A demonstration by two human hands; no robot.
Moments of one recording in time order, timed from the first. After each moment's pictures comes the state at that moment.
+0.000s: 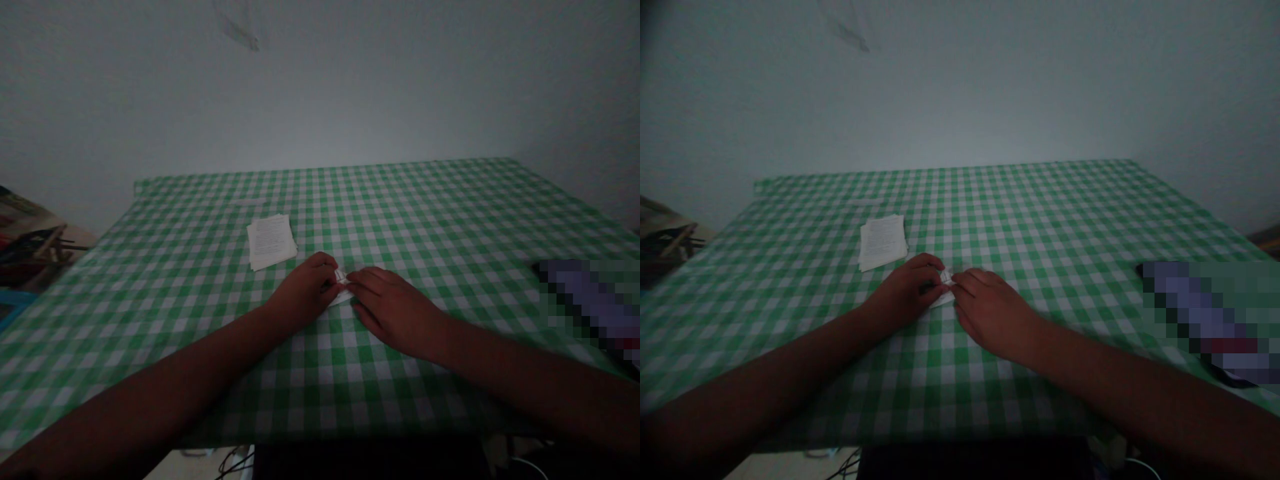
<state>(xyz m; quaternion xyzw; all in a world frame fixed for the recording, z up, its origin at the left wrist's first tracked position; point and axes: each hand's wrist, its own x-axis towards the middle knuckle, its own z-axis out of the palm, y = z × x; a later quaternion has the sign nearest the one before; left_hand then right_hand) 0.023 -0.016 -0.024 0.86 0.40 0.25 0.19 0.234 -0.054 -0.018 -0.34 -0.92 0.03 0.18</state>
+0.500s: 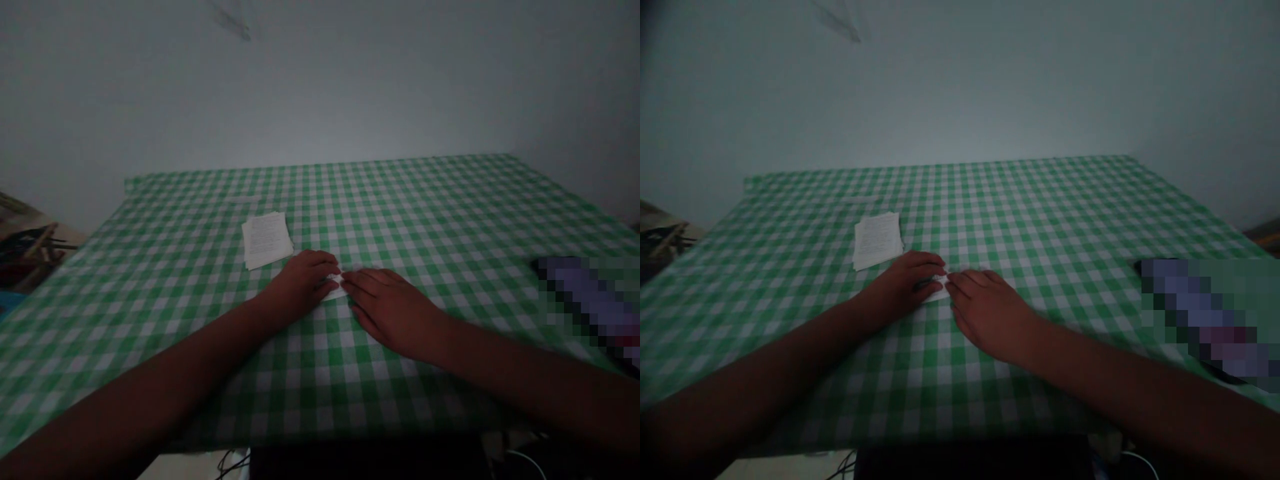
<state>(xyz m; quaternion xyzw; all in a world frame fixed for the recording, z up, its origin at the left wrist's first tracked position) 0.010 -0.002 -0.032 0.91 0.33 0.22 0.13 0.236 -0.057 -0.018 -0.37 -0.92 0.02 0.12</state>
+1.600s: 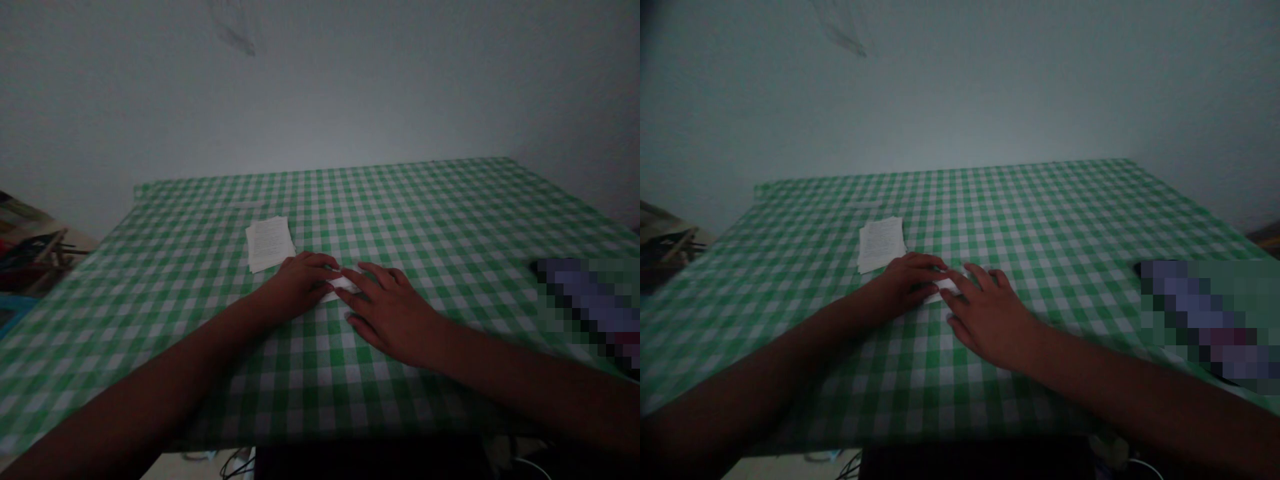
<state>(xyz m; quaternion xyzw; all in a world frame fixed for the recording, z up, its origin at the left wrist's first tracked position) -0.001 0.005 -0.026 0.91 0.34 0.16 0.16 0.233 -0.065 -0.012 -0.39 -0.92 -0.01 0.09</state>
